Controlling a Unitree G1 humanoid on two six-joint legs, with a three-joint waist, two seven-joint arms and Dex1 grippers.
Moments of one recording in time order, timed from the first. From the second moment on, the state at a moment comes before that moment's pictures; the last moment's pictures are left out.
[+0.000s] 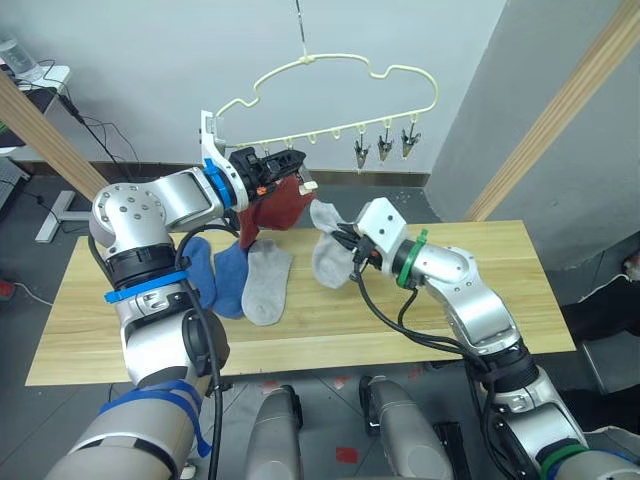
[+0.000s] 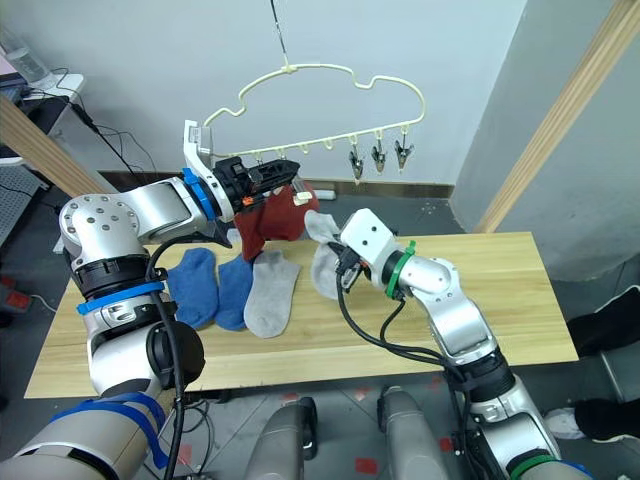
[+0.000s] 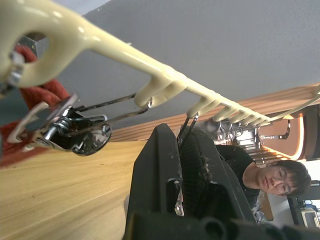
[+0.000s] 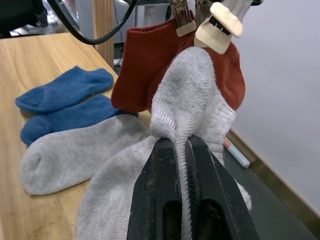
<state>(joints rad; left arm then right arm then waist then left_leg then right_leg) -1.03 0.33 0.55 0.32 -0.84 1.35 -0.28 -0.58 -0.23 0.30 -0.14 -0.02 0.42 0.61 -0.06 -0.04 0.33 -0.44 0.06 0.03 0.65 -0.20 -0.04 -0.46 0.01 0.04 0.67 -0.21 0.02</state>
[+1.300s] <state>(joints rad) -0.92 0.42 0.41 0.19 -0.85 1.32 -0.37 -0.73 -0.13 0.26 0.04 -0.01 0.41 0.57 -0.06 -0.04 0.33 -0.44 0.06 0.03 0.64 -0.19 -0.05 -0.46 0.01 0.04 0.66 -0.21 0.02</state>
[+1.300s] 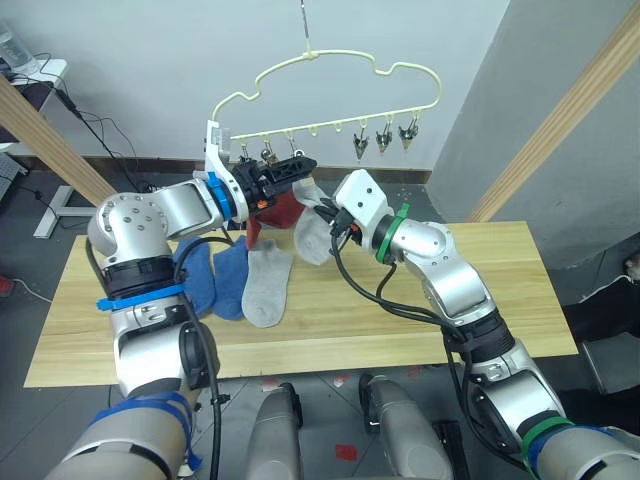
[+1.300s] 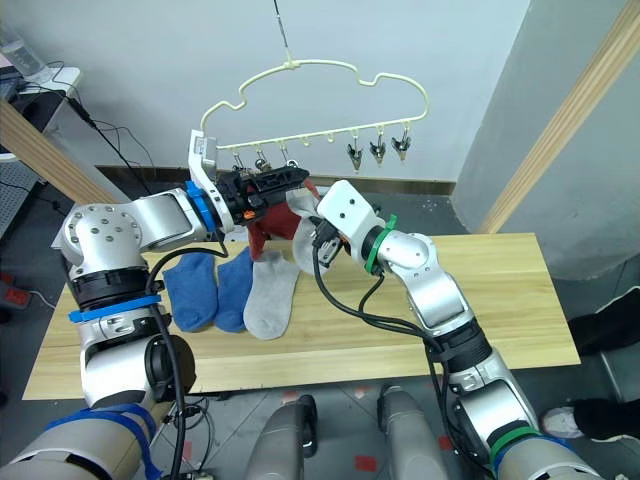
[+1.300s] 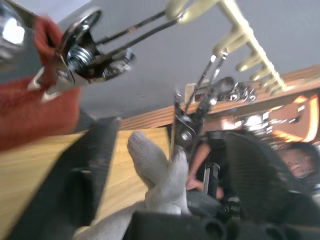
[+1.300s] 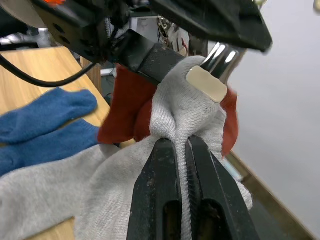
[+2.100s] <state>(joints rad) -0.35 0.56 0.24 -0.36 -0.63 0.79 -0.52 -0.55 -0.11 0.08 -0.27 0.10 0.67 0.37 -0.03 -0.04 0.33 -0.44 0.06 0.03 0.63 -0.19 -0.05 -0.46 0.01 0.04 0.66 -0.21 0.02</state>
